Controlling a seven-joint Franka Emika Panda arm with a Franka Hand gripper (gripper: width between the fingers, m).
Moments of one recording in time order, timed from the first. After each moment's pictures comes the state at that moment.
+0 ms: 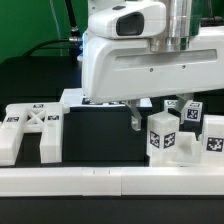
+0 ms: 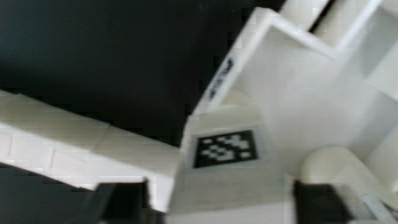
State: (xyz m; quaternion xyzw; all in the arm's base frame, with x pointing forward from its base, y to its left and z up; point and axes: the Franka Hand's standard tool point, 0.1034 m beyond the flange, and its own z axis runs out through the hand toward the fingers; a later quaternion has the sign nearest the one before) arm 0.643 0.036 0.076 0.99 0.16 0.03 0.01
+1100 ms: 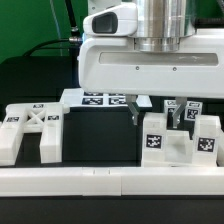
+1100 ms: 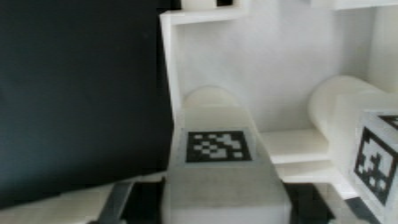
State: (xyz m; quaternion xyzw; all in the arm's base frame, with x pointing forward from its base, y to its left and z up) arm 0.638 0.034 0.076 0.99 -0.17 0.02 -0.01
